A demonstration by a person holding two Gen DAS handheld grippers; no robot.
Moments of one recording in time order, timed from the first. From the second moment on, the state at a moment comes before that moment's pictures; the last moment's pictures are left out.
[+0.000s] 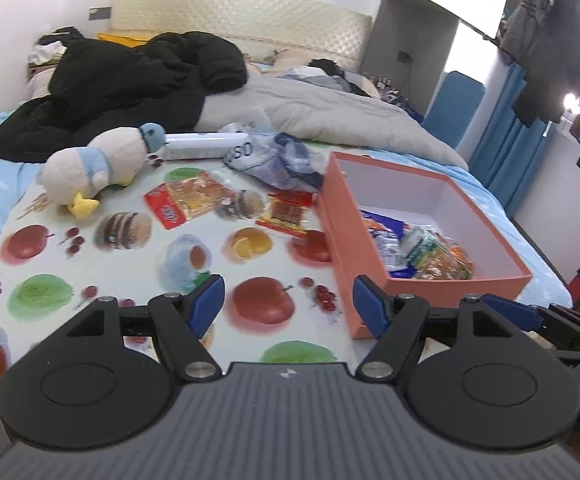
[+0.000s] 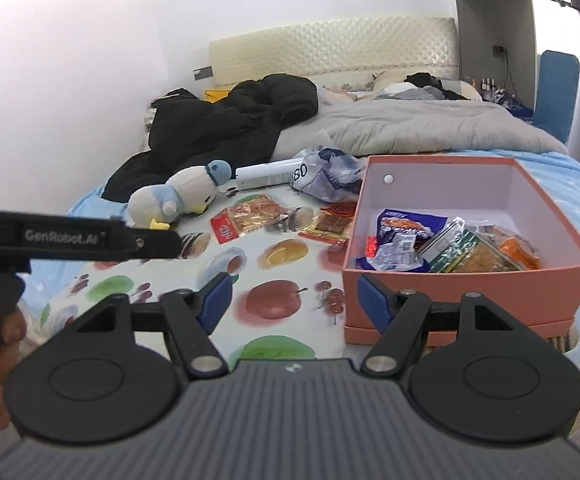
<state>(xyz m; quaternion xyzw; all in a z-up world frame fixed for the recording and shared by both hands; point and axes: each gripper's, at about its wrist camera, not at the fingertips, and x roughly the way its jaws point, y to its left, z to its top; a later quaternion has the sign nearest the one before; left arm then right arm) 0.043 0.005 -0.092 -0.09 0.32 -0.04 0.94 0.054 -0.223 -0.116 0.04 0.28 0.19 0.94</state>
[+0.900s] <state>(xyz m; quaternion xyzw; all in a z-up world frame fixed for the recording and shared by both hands) 0.232 0.120 -0.206 -0.10 0.37 0.03 0.92 0.186 -0.109 -0.188 -0.02 0.28 0.21 0.94</state>
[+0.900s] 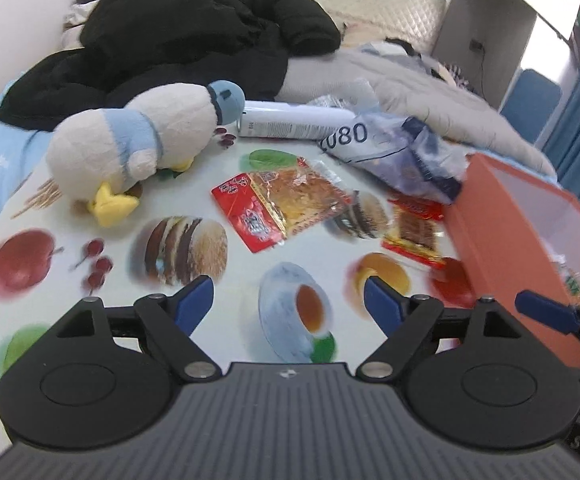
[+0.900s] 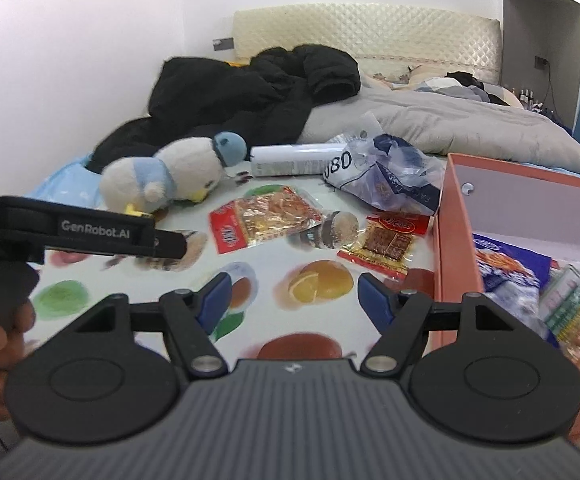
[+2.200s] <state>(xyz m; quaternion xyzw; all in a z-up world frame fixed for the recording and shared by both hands) 0.434 0.134 -0.282 0.03 0.42 -0.05 0.91 0.372 -0.075 -0.292 -0.03 0.33 0.01 0.94</state>
